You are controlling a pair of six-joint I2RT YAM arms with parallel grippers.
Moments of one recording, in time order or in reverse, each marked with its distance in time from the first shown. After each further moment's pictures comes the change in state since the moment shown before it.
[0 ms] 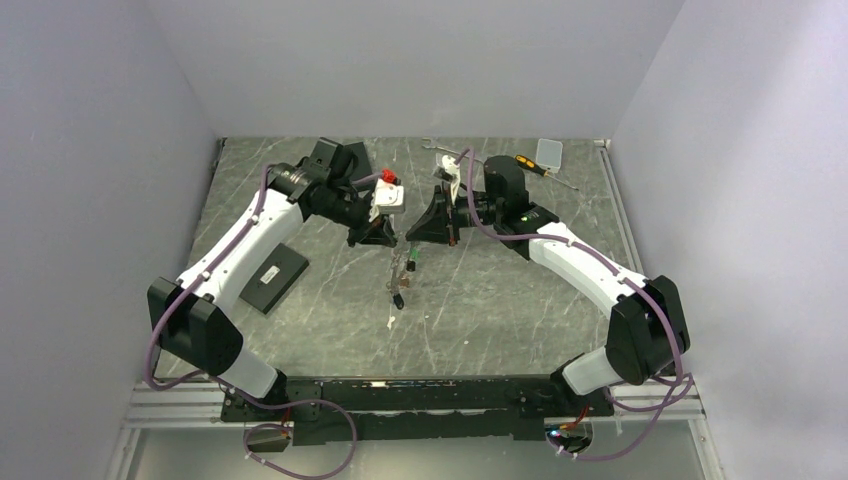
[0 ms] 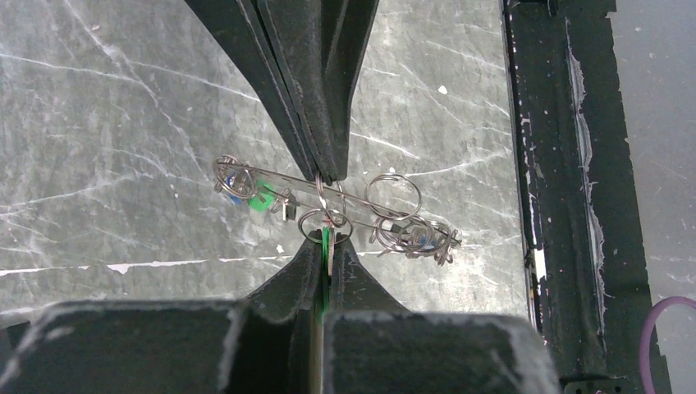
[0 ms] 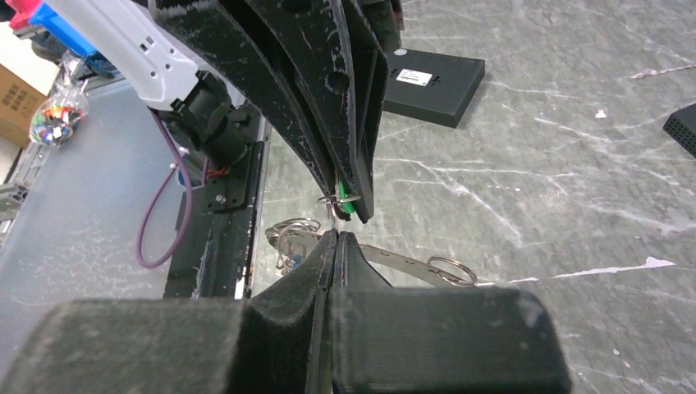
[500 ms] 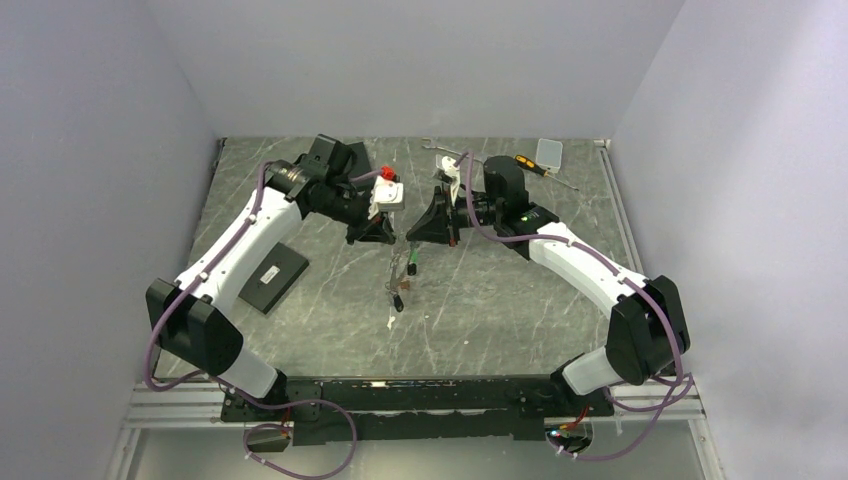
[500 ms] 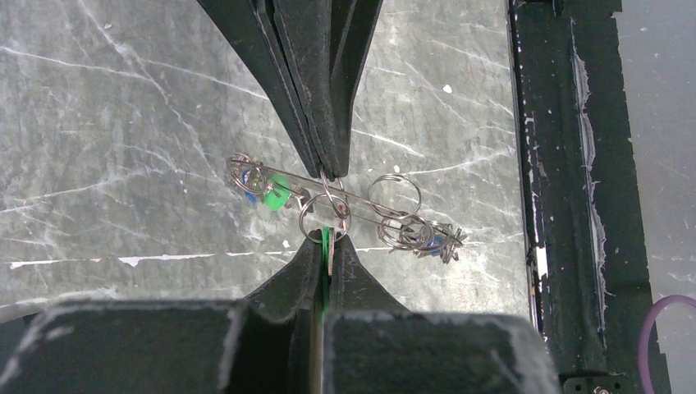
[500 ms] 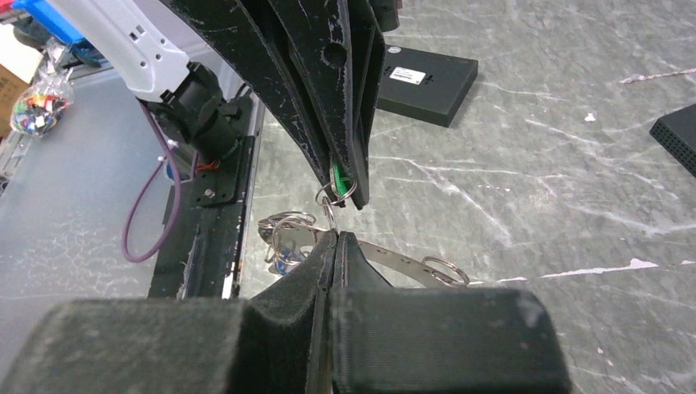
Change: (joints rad) left arm 0.002 0.000 0.031 -0.025 -0.015 -0.002; right arm 0.000 0.000 0.000 -0.011 0.007 -0.041
